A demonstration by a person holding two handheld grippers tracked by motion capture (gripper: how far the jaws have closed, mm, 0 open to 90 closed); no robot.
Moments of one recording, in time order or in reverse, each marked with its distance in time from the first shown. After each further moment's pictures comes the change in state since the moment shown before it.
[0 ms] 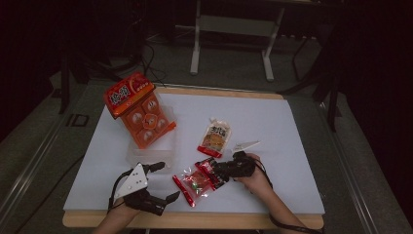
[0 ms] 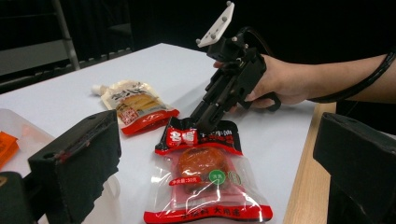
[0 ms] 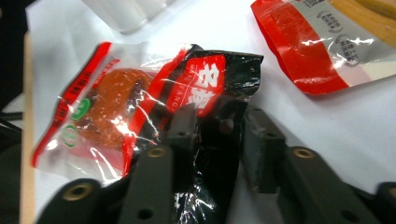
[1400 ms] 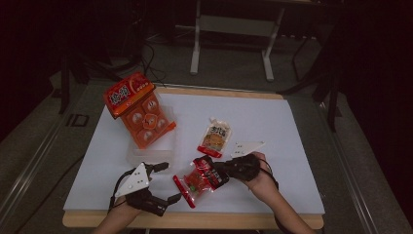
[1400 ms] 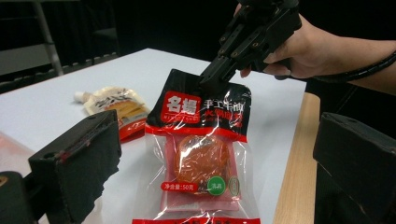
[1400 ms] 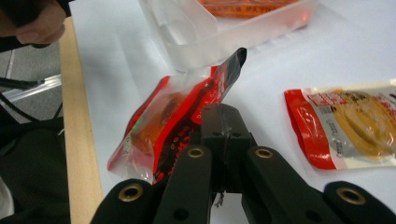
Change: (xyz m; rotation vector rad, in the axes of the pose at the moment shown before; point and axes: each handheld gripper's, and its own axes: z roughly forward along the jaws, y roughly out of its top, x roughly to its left) left arm 0.000 0.002 0.005 -0.025 -0.065 -0.004; right arm 0.074 0.036 -0.050 -0.057 -0.074 -0.301
